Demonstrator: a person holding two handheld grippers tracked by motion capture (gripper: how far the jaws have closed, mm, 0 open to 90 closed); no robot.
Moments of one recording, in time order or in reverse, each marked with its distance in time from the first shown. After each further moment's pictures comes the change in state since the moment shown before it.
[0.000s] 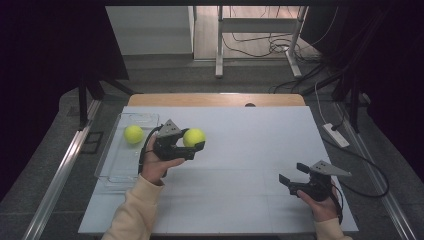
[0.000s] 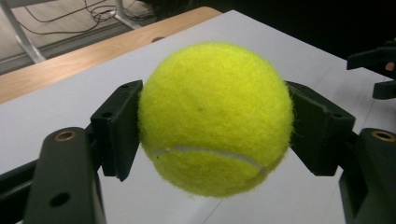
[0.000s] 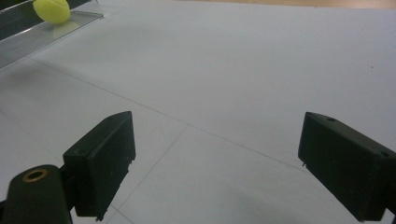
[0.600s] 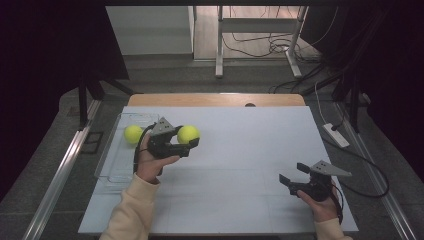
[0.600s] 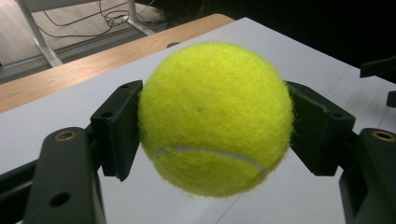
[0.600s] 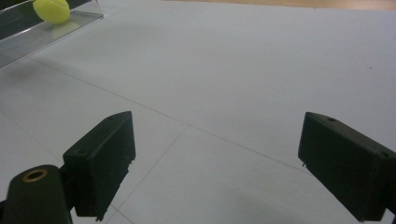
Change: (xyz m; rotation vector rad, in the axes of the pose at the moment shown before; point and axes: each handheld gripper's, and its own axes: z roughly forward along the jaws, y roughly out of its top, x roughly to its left) left arm 0.010 0.001 -0.011 -0.019 0.038 -0.010; right arm 0.000 0.000 -0.001 0.002 -0.002 -0.004
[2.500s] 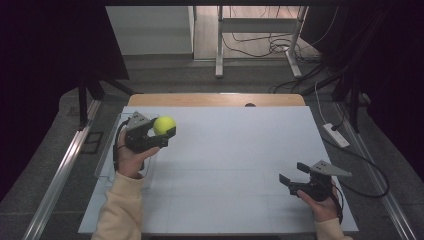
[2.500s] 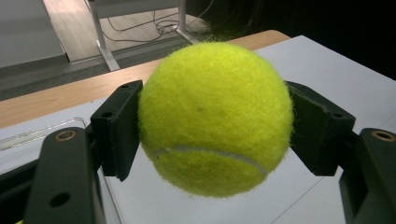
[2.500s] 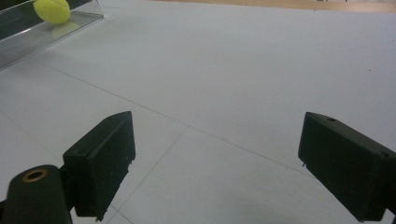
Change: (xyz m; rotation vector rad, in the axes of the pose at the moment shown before) left arm 0.039 -0.004 -0.036 -0.052 0.183 -0.085; right arm 0.001 0.001 -0.001 -0.004 -0.001 -0.003
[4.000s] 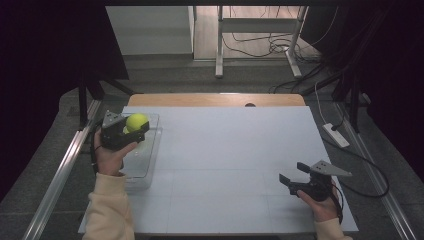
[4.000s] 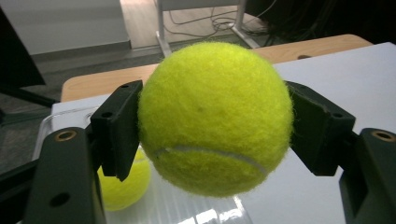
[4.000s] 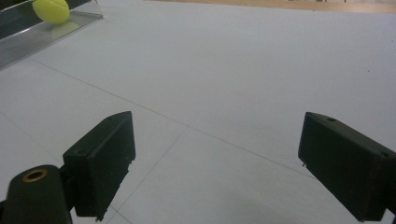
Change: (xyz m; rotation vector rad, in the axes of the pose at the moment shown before) left arm 0.053 -0.015 -0.026 0.015 0.218 -0.092; right arm 0.000 0.000 0.000 -0.002 -0.004 0.000
